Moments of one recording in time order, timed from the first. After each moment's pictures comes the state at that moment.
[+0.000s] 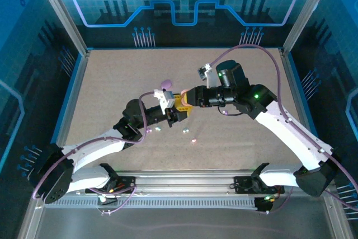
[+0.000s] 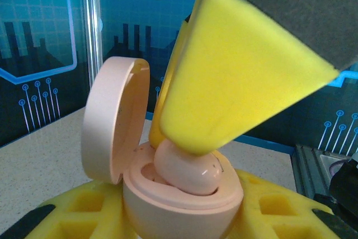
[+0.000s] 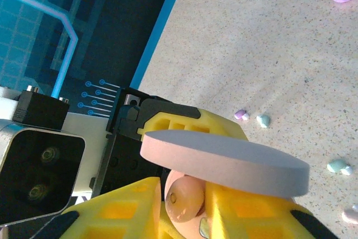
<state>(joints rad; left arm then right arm) -0.68 1.19 0.58 0.71 0.46 -0.12 0.67 1.26 1.38 -0.73 -0.45 0.64</state>
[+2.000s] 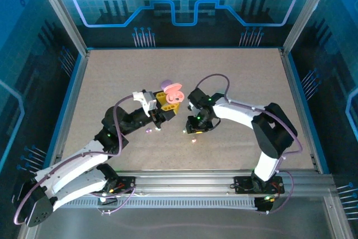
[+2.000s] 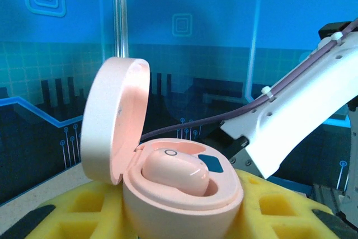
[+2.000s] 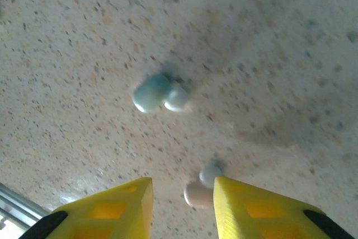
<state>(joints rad) -0.68 0.89 0.57 0.56 0.35 -0.11 0.70 1.77 1.14 -0.75 -0.31 0.50</state>
